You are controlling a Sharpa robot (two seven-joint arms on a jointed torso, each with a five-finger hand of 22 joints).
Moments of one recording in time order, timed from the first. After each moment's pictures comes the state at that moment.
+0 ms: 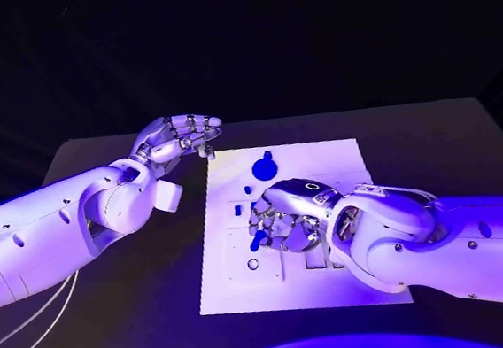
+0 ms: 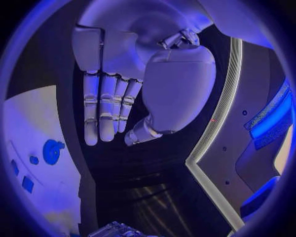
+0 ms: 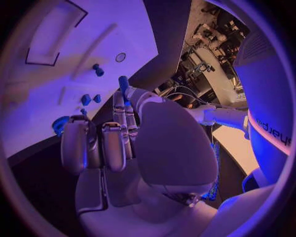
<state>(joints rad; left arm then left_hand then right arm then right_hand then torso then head) 1.17 -0.86 -0.02 1.41 -0.16 -0.10 0.38 1.36 -0.19 0.61 0.00 0.10 0.83 0.21 0.28 0.29 0.77 0.14 0.68 0.20 1.03 0.06 1.15 0.46 0.17 0.87 0.16 0.92 0.67 1.10 -0.73 -0.11 1.87 -1.53 -0.35 -0.34 1.49 -0.20 0.50 0.24 0.16 1.11 0.10 0.21 0.42 1.27 0.04 0.16 0.13 1.47 -0.03 1.44 1.28 0.06 1.47 0.08 1.31 1.31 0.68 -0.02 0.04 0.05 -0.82</state>
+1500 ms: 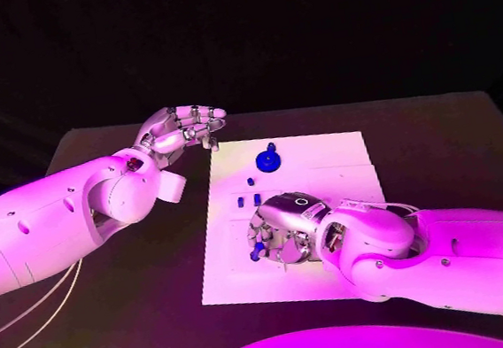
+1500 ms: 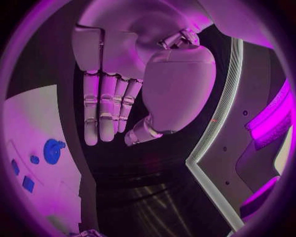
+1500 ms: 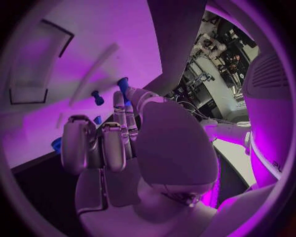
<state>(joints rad) 1.17 -0.86 -0.02 1.42 -0.16 -0.10 0.38 1.36 -0.19 0.61 0.00 0.10 0.83 0.21 0.28 0.29 0.77 0.14 0.68 0.19 1.03 0.06 1.15 0.46 0.17 0.87 0.16 0.92 0.67 1.04 -0.65 -0.13 1.79 -1.64 -0.31 -0.37 1.48 -0.21 0.50 0.23 0.15 1.10 0.10 0.22 0.42 1.27 0.05 0.15 0.14 1.47 -0.03 1.44 1.28 0.06 1.47 0.08 1.31 1.31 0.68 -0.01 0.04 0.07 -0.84</state>
